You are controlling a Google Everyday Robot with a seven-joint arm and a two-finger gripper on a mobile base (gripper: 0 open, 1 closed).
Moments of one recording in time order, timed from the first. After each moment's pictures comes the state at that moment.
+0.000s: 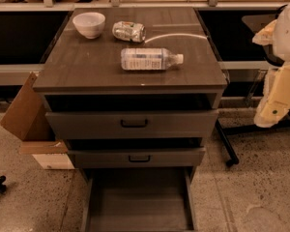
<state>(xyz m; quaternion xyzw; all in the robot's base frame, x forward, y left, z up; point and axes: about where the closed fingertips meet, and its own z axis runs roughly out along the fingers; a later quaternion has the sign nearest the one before) 0.438 -0.216 0.979 -0.60 0.78 -0.04 0.16</state>
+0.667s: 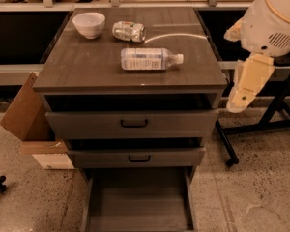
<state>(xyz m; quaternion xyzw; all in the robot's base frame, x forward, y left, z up) 0.482 -0.180 0.966 -0.63 0.75 -0.01 0.18</state>
